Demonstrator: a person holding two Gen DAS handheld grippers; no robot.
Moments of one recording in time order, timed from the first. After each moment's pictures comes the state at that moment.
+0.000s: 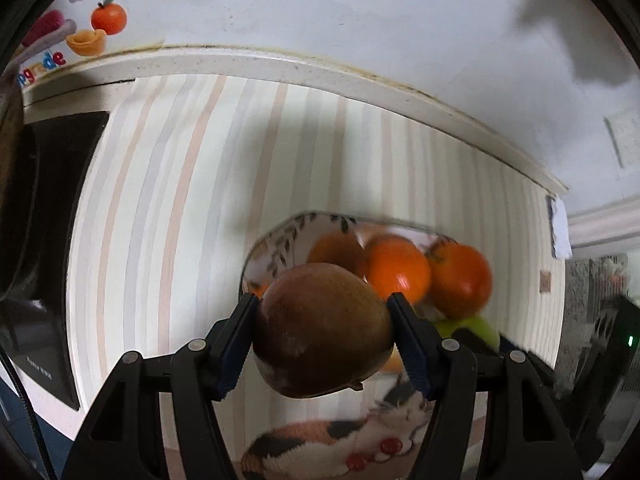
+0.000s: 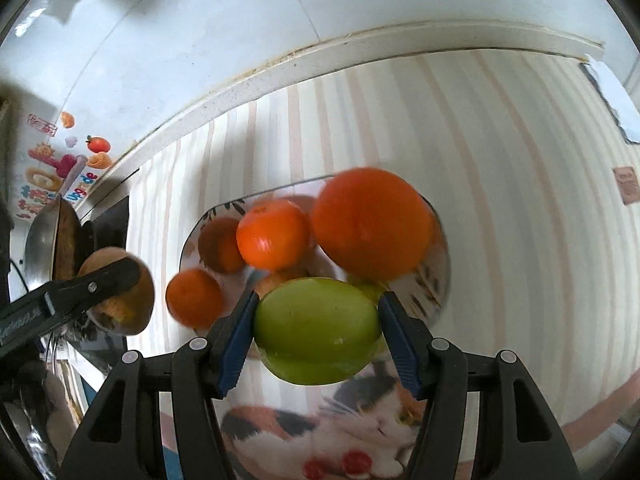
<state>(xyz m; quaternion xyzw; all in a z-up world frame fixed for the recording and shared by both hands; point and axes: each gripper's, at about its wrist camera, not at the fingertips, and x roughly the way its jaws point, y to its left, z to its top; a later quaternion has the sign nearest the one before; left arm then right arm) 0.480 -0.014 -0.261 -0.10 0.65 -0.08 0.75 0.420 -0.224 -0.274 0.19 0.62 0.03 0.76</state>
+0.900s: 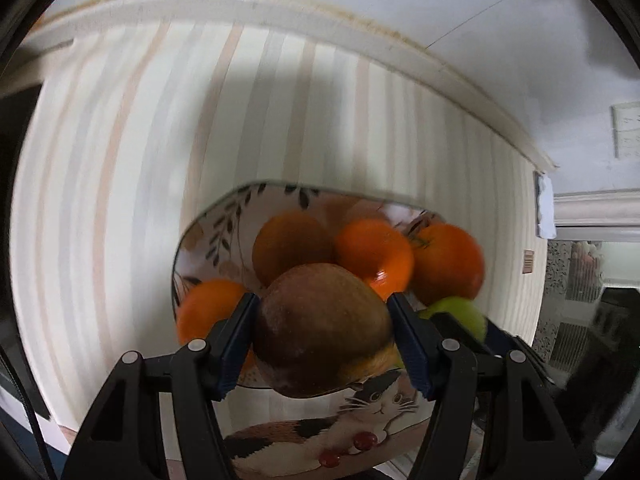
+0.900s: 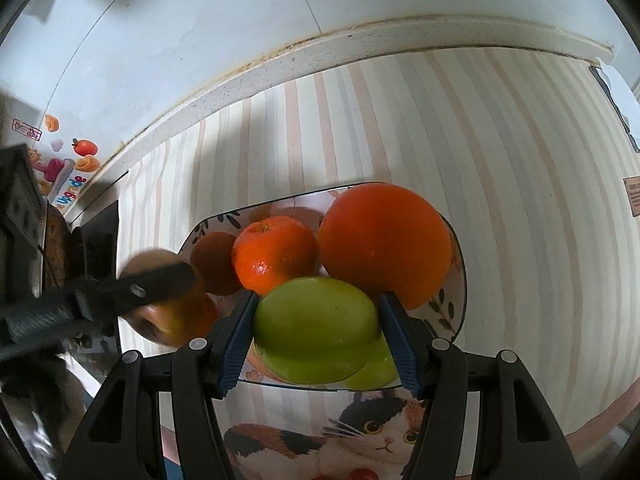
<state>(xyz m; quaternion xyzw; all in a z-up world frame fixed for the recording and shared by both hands) 0.492 -0.029 -0.310 -0.14 0.71 -0.13 0.68 0.459 -0.214 -0.304 0.19 0.63 0.03 0.76</state>
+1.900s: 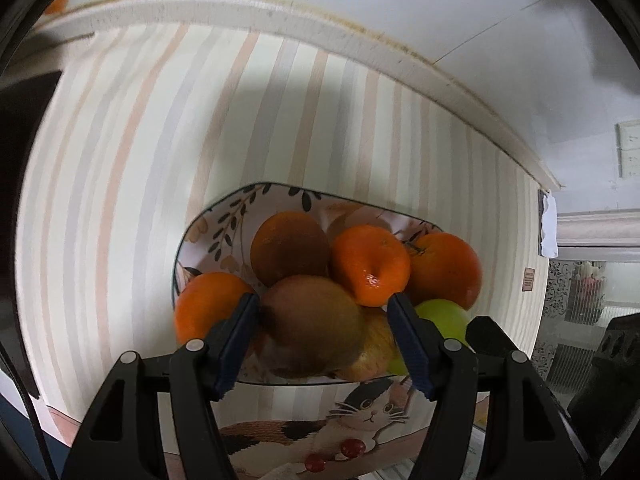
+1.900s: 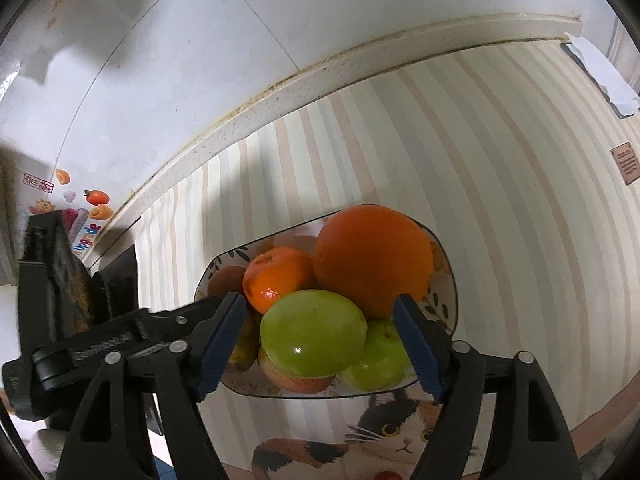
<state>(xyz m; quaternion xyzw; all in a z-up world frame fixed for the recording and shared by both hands) 0.481 -0.029 -0.287 -0.15 0.69 -0.11 0.70 0.450 -0.237 -0.285 0.25 0.59 0.00 0.77</state>
